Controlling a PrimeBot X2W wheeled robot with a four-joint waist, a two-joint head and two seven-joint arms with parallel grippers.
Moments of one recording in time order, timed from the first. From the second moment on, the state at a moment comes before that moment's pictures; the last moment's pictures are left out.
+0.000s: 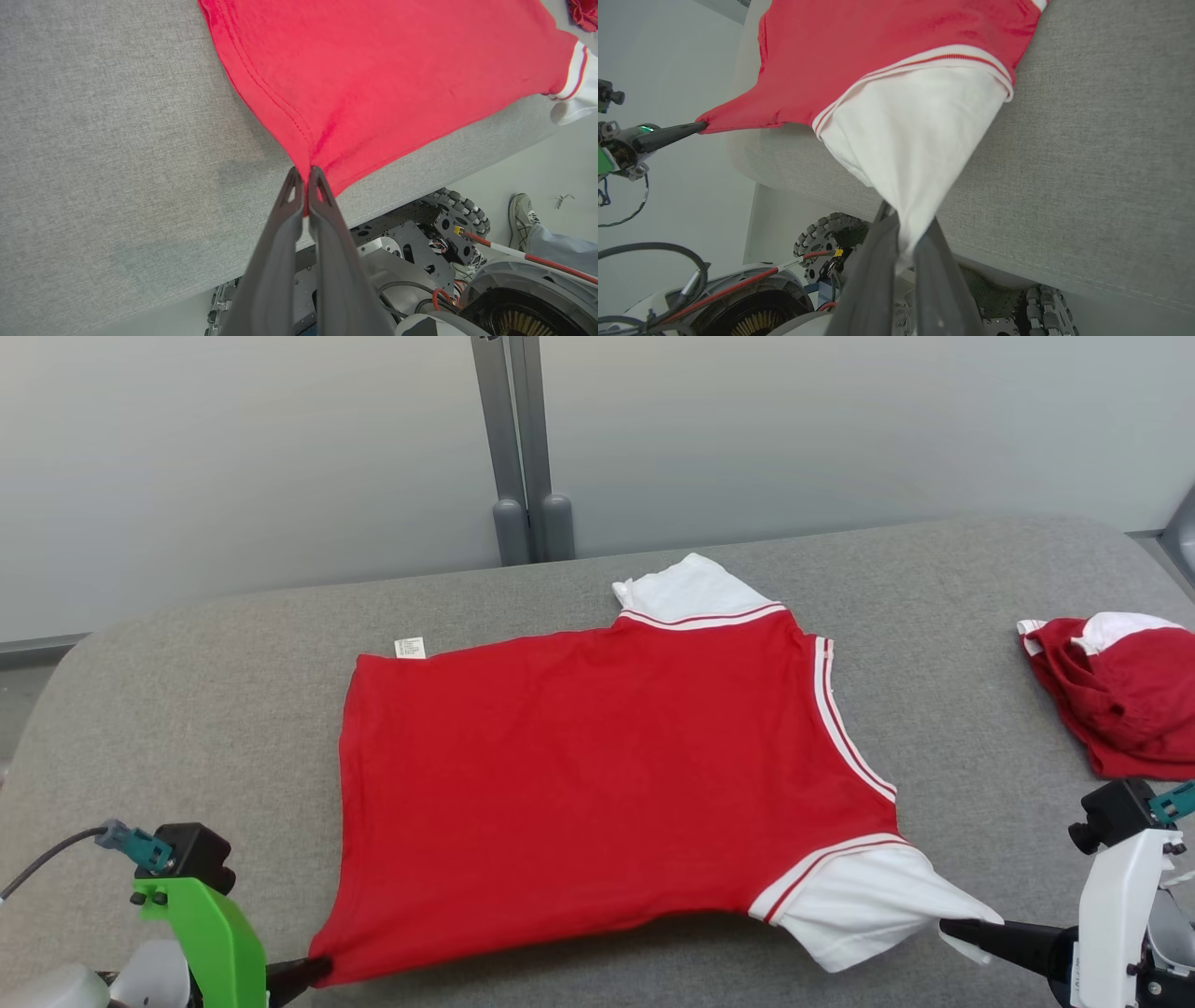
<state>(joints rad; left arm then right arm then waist) -0.47 0.98 -1.11 -0.03 -1.55 0.10 0.41 -0.55 -1.10 1.28 -0.07 1.76 0.13 0.15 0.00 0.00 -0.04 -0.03</state>
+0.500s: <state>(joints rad) -0.65 0.90 -1.13 0.08 -1.56 0.08 0.68 -0.77 -0.99 1.27 0.06 1.80 0.13 0.40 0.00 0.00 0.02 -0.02</state>
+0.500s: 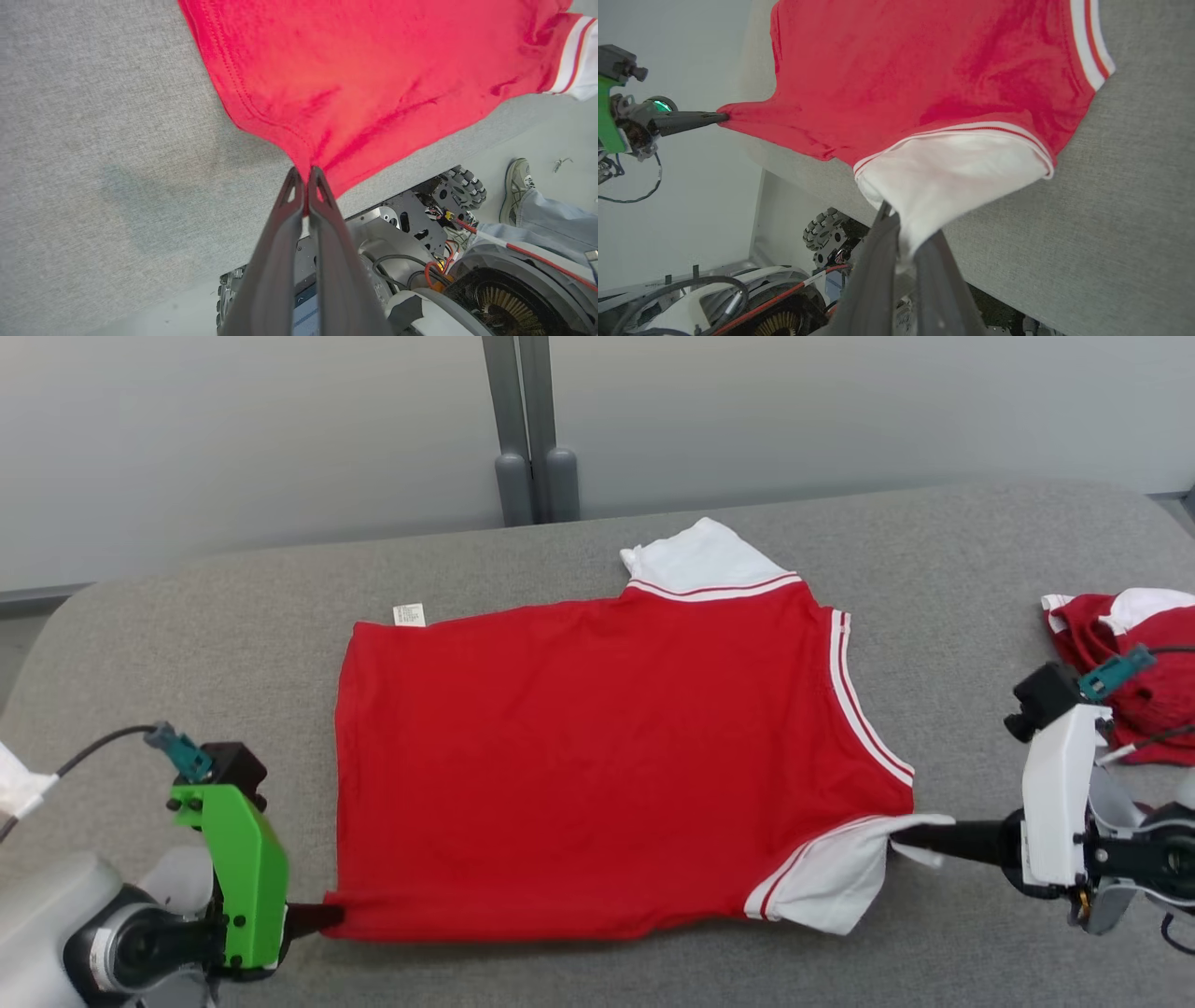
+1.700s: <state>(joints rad) -0.86 0.67 -1.03 0.52 -1.56 -0.11 0.62 -0.98 -0.75 1.20 0.47 1.77 0.13 0.29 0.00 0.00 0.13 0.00</state>
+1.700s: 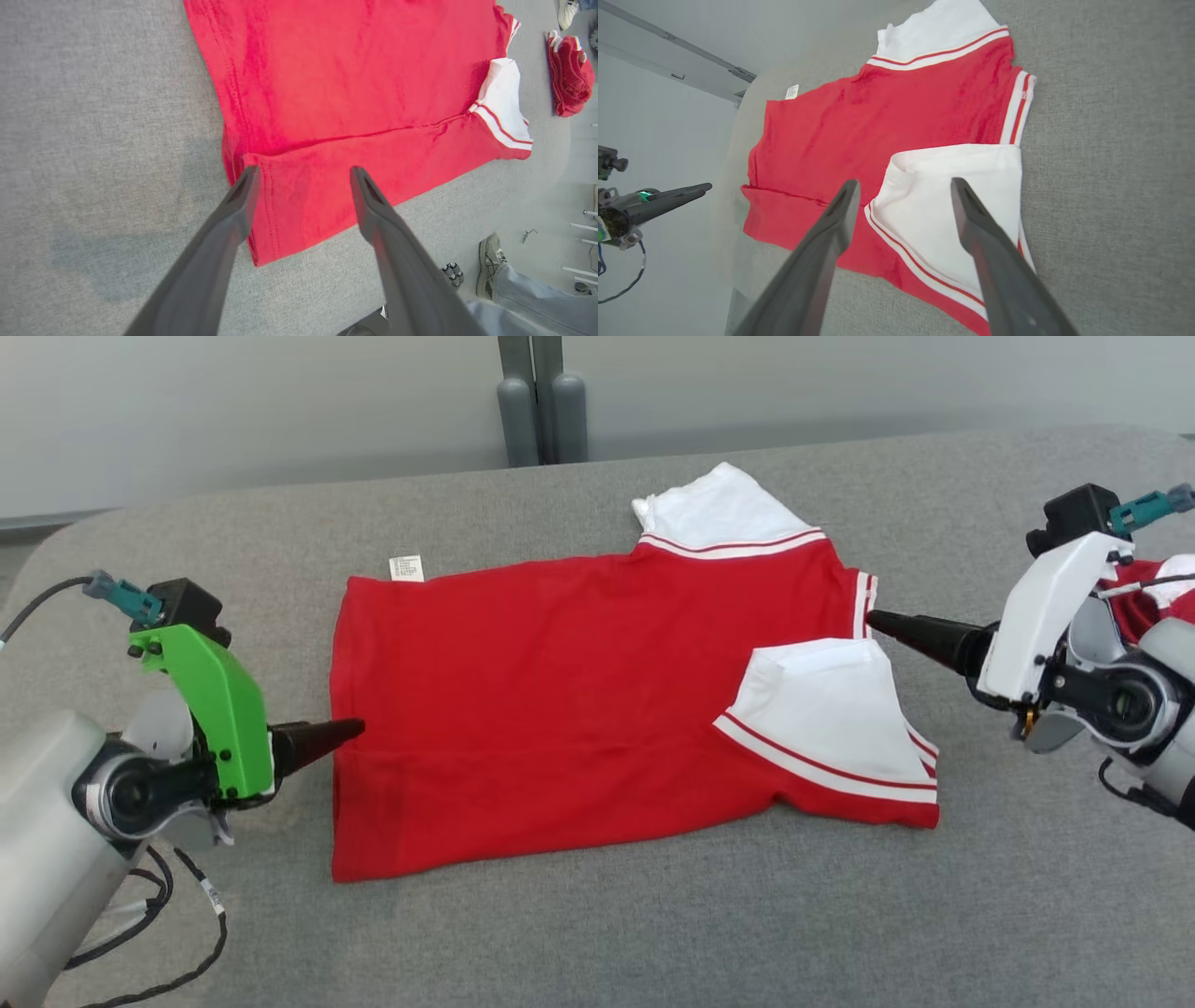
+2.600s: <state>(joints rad) -0.29 0.67 -0.93 0.20 -1.10 0.34 -0.26 -0.24 -0.56 0.52 0.41 1.02 0.13 -0.26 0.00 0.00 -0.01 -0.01</state>
